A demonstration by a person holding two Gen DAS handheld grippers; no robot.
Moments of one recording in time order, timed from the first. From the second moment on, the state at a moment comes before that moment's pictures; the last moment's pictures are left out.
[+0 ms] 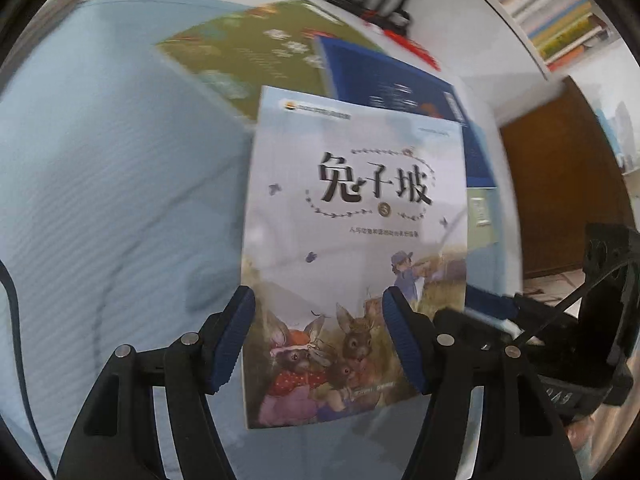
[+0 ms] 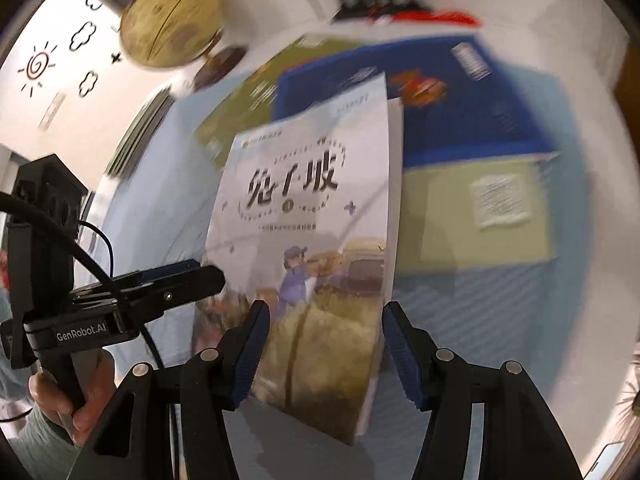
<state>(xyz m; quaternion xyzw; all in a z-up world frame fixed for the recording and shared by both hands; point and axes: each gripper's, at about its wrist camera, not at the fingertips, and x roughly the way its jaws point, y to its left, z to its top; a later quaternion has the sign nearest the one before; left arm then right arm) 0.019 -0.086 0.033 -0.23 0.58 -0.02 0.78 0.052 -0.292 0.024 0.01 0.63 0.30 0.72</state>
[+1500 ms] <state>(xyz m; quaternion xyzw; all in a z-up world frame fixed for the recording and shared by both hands) -0.025 -0.062 0.022 -0.42 0.51 -0.07 0.74 0.020 -0.314 0.031 0.08 0.61 0.24 0.75</state>
